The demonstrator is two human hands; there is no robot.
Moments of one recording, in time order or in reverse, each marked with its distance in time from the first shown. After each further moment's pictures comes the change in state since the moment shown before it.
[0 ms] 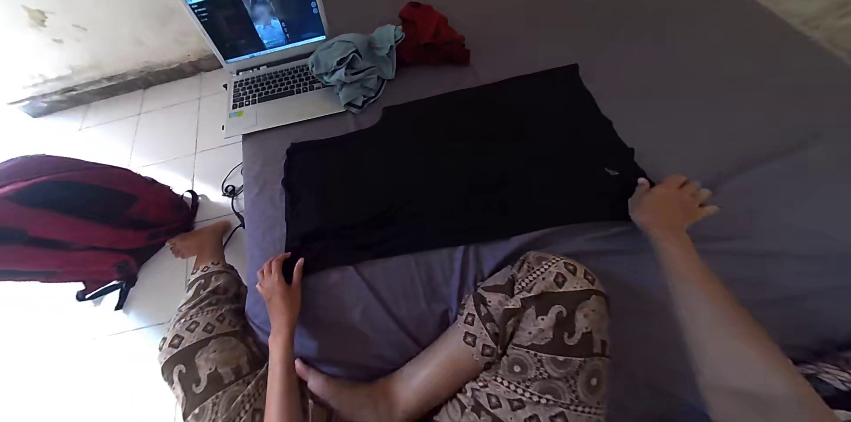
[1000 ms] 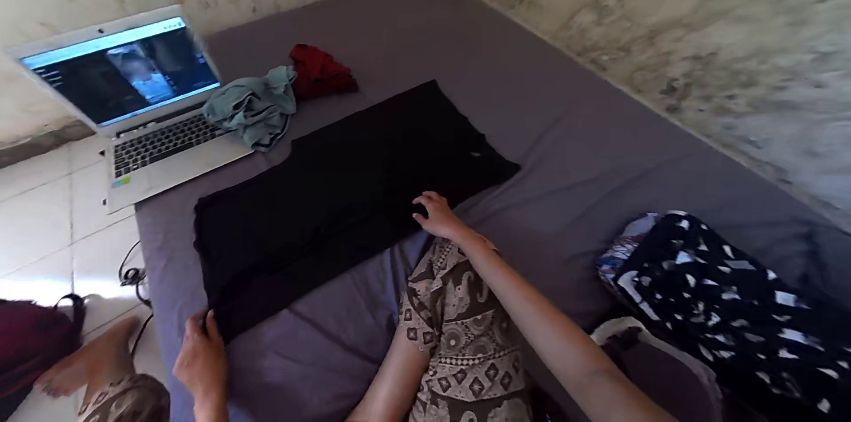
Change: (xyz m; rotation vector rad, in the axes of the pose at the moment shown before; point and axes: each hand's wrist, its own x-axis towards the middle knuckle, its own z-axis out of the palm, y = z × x) left_hand 0.038 -0.015 0.017 0.178 -0.010 0.077; right_hand -0.145 -0.125 -0.016 0.184 -0.665 -0.317
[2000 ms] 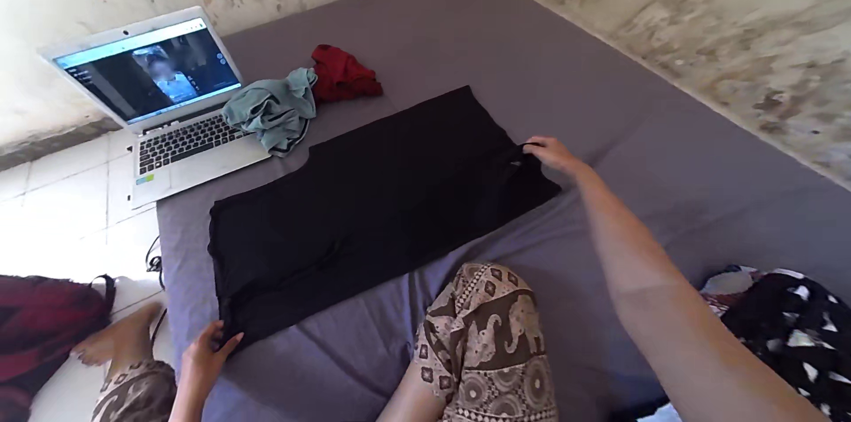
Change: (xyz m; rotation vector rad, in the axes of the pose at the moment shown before) left_hand 0.027 -0.007 -0.035 -0.143 -0.556 -0.158; right_hand 0.130 0.145 -0.167 0.315 0.325 0.043
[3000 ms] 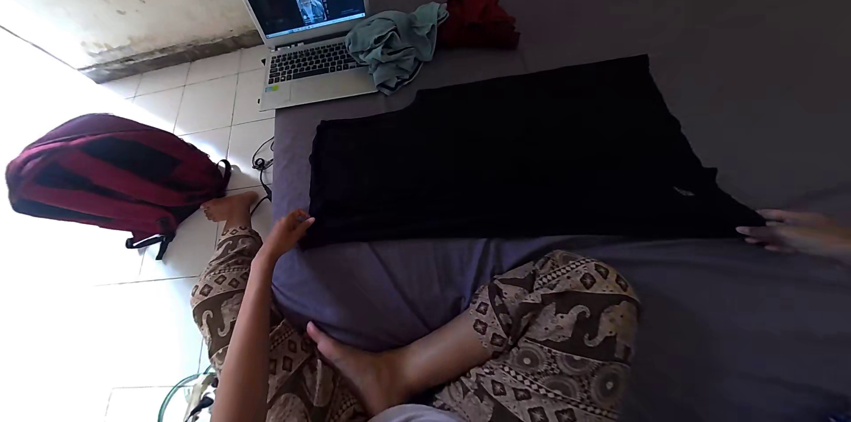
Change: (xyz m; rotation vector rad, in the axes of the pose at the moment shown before) left_hand 0.007 -0.006 -0.032 -0.075 -0.187 0.104; right_hand -0.059 0.067 -0.037 -0.167 -0.186 0.335
